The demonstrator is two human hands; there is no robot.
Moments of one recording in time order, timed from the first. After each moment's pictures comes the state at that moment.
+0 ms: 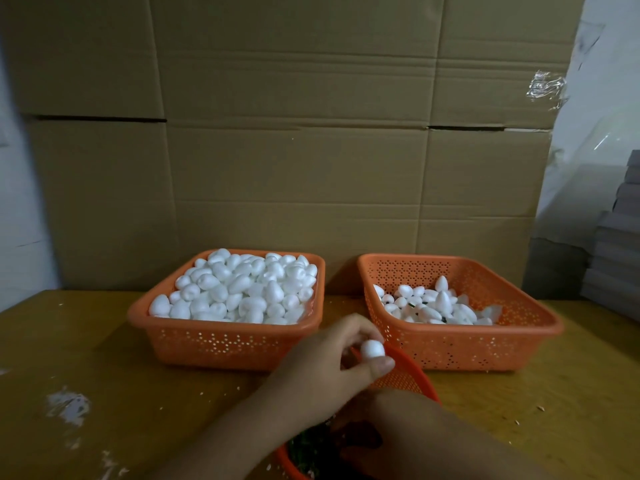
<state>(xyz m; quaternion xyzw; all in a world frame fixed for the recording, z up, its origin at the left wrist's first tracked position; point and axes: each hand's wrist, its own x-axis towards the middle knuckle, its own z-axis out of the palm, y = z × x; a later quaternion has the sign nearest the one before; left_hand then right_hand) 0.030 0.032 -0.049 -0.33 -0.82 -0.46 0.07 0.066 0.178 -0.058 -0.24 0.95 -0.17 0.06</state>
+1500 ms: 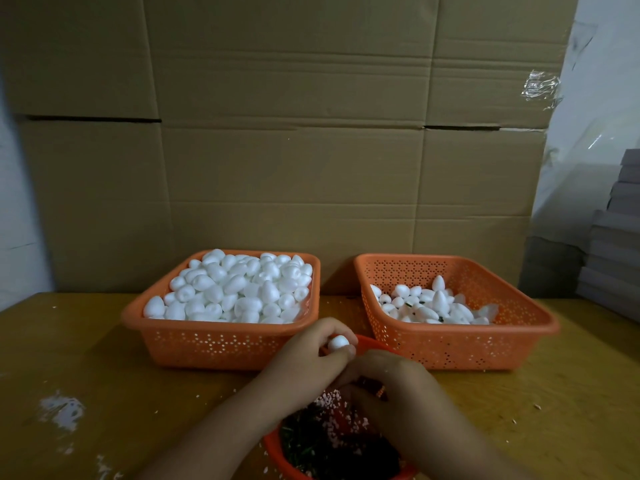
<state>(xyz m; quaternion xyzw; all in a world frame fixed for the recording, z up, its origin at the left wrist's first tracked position) 0.008 0.025 -0.062 -0.23 -0.81 -0.54 0.00 0.064 0.180 -0.057 -0.22 0.90 -0.33 -0.16</state>
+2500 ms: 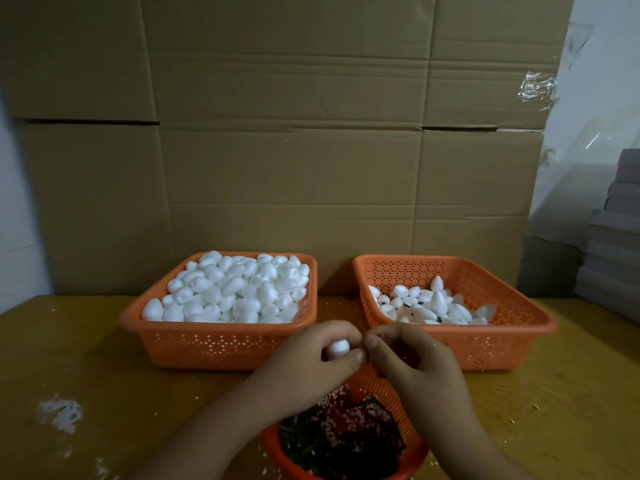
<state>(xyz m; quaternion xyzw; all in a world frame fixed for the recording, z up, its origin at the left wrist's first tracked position) 0.018 0.022 -0.044 -0.34 -0.81 -0.48 0.01 0.061 0.184 -0.057 -0.09 0.76 -0.59 -0.25</state>
